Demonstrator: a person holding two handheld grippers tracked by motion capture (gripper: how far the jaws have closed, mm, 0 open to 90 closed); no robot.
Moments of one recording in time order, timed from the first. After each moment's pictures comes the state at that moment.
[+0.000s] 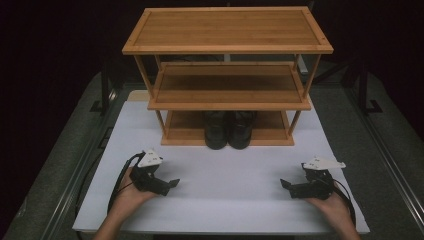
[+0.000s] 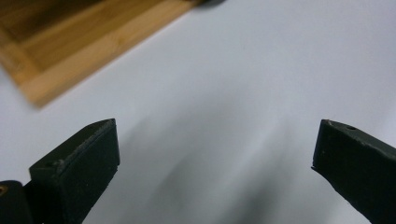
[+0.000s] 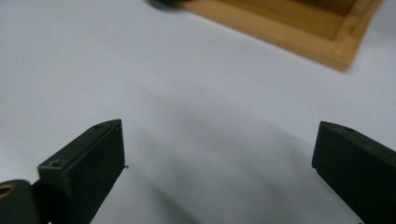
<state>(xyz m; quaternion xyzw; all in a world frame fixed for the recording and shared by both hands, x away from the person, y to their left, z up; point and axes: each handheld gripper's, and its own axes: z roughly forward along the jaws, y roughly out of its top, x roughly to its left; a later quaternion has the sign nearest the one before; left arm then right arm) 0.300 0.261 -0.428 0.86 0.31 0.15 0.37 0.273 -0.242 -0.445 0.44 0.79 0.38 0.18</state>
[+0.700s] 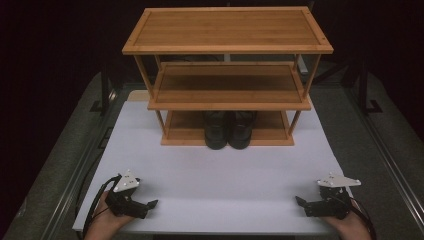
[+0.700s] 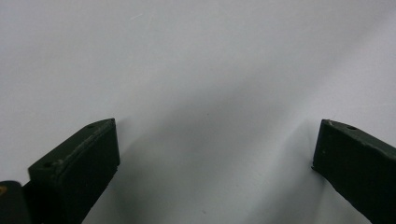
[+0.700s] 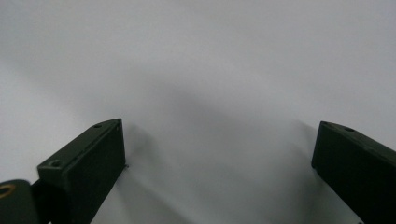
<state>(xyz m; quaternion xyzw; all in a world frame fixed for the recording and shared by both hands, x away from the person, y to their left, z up) 0.253 0.310 -0.450 0.86 0.35 0.15 0.34 0.233 -0.271 -0.457 0.47 0.80 0.33 0.18</state>
